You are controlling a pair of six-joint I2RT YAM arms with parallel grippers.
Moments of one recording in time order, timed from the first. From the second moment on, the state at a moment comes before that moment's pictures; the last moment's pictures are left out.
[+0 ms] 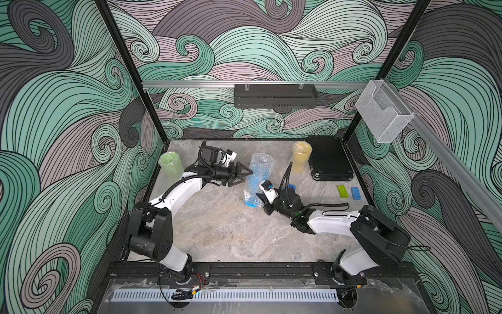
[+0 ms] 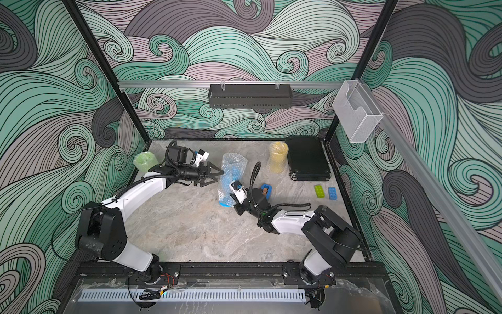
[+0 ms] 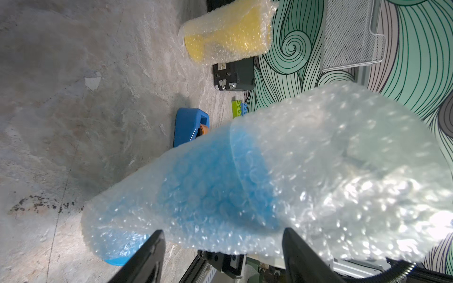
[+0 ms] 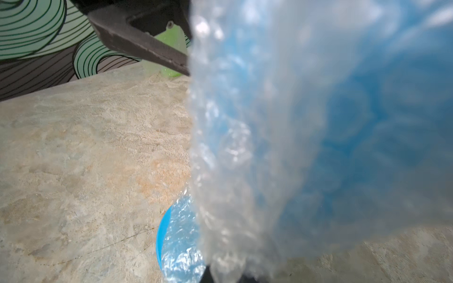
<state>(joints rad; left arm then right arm) -0.29 1.54 1.13 -0.36 0.91 -0.69 0.82 1.55 0.55 0.63 -0.02 -0.07</state>
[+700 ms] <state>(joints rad) -0.28 1.58 1.14 -0.38 0.88 -0.69 0.82 1.57 0.52 0.69 0.00 -0.14</state>
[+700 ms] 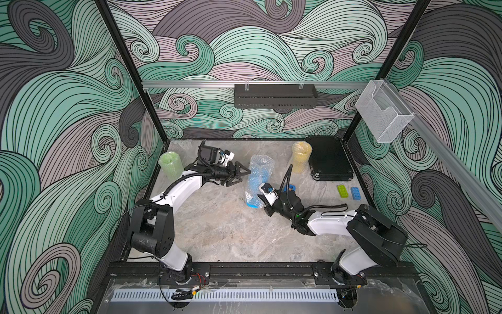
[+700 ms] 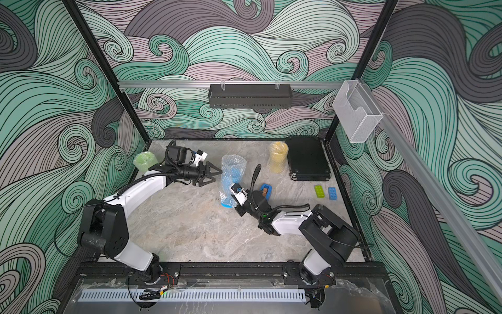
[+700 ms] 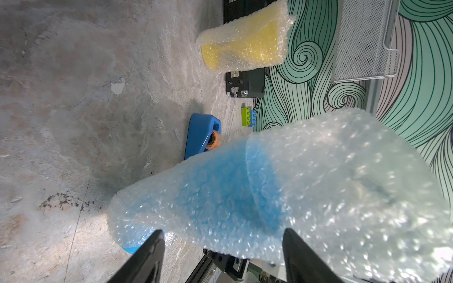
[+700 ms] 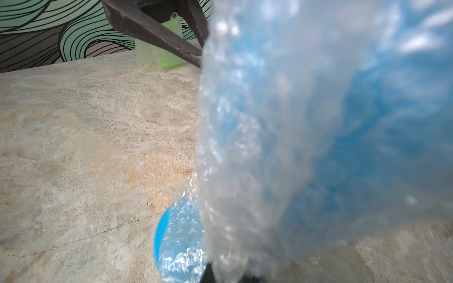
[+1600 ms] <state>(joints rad) -0.30 1.56 1.18 -0.39 0.92 -0.67 0.83 1.60 0.53 0.70 0.02 -0.18</state>
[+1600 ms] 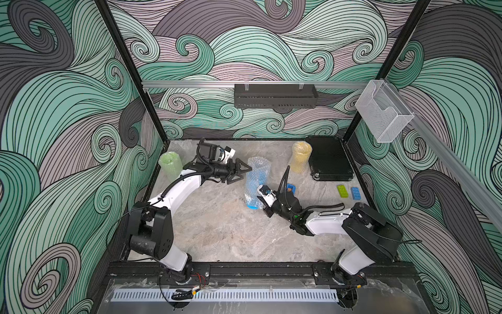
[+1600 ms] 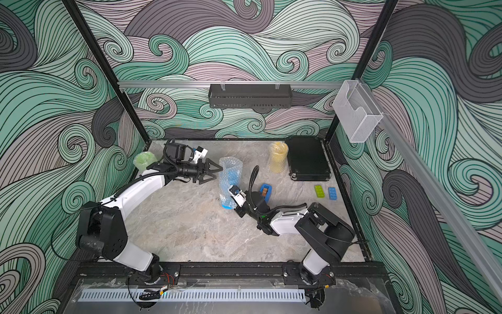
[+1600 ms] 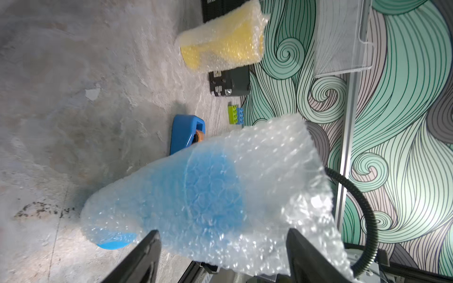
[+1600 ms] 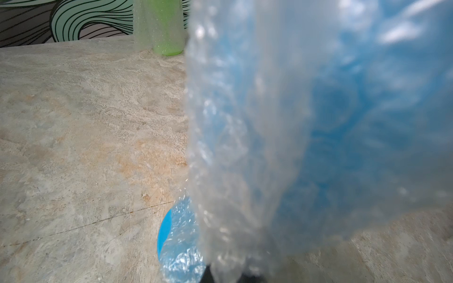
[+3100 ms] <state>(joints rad) -0.37 1.64 1.03 -0.56 0.66 -0.44 0.87 1.15 0.50 0.35 0.08 -0.12</state>
